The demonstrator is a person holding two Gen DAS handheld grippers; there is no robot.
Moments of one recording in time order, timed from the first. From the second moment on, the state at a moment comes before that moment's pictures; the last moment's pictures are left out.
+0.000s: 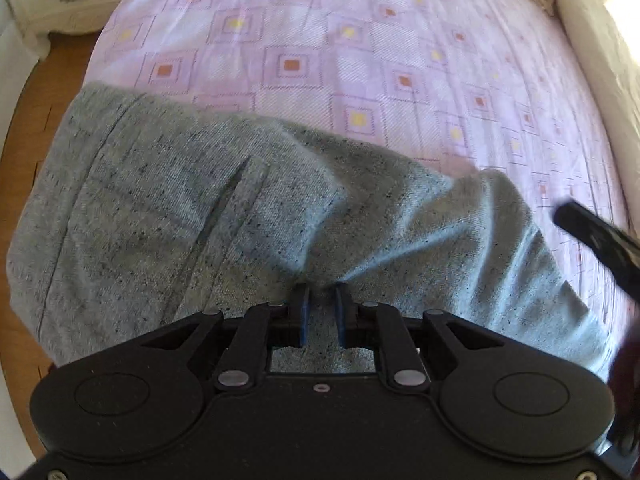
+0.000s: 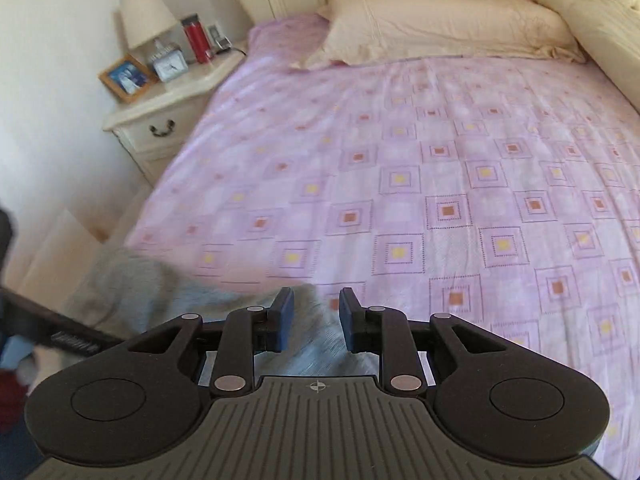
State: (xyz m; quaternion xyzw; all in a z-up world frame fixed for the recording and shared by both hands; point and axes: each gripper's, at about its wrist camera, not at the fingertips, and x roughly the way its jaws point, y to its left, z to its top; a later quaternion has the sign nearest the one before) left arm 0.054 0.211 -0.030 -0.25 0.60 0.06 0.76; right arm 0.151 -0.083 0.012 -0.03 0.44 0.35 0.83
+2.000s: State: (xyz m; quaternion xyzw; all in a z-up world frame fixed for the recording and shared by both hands) left arm 0.044 0.188 -0.016 -0.15 0.53 0.07 0.83; right arm 0.173 -0.080 -0.008 0.08 0.49 0.34 0.80
